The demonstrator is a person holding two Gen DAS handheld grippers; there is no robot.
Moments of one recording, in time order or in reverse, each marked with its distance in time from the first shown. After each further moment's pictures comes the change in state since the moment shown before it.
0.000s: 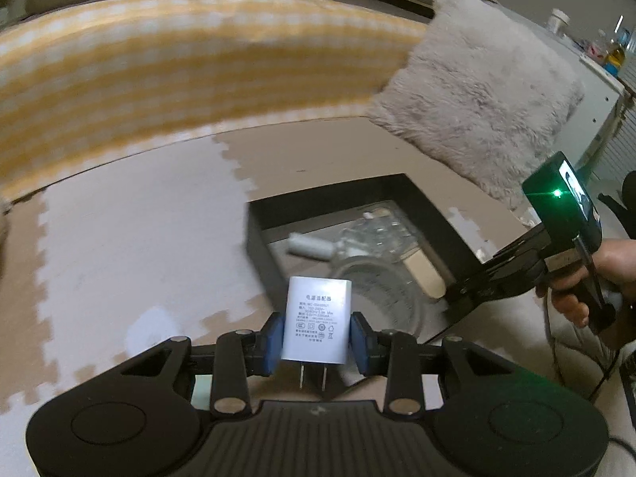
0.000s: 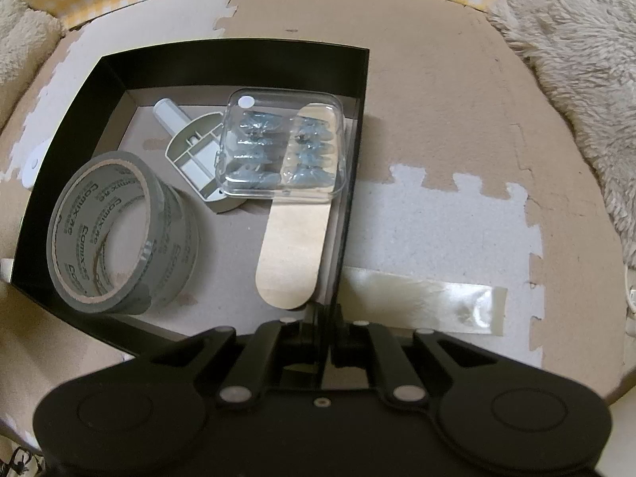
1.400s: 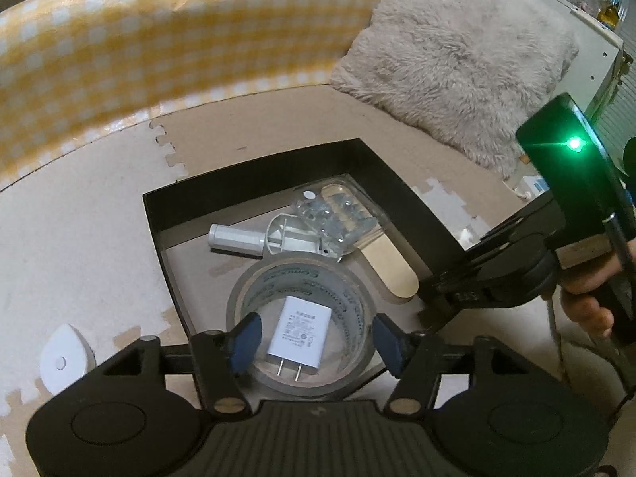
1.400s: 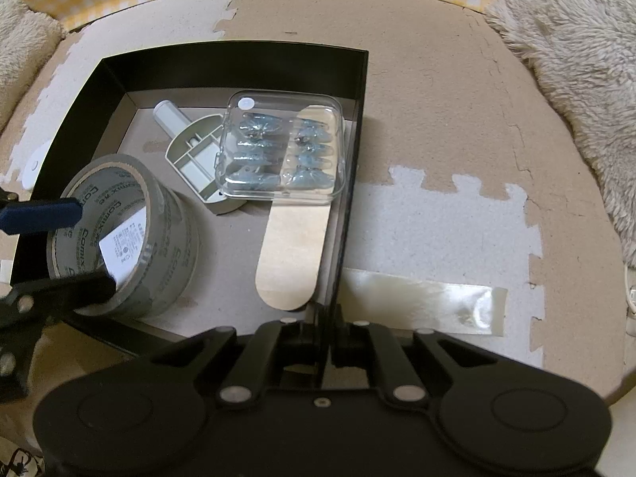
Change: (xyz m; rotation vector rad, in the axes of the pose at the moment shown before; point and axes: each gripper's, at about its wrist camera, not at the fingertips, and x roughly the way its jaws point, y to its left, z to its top) left arm 0.062 -0.051 0.003 0.064 0.061 -0.010; right arm -0.002 0.003 0.001 -0.003 -0.004 -0.002
